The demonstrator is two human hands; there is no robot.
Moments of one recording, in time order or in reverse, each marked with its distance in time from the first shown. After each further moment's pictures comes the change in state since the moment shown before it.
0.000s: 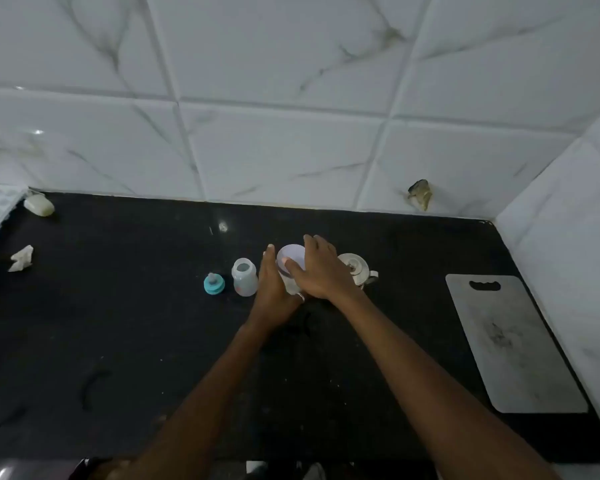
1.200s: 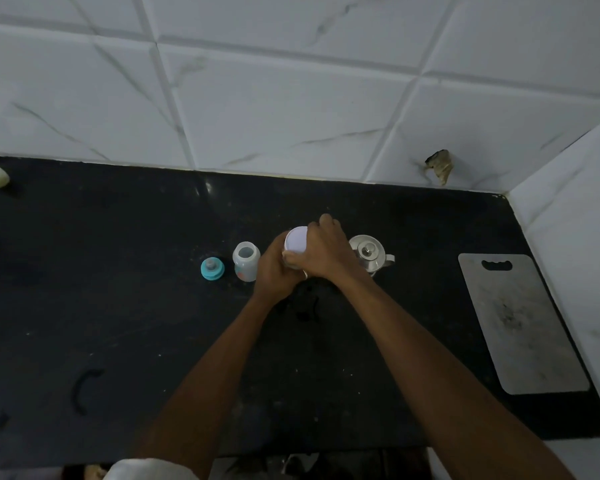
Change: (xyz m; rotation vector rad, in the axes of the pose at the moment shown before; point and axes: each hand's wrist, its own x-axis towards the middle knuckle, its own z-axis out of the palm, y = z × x) left_hand 0.043 -0.040 0.001 -0.238 0.033 0.015; right_hand 0.047 -0.007 0.024 -0.173 -0.036 0.070
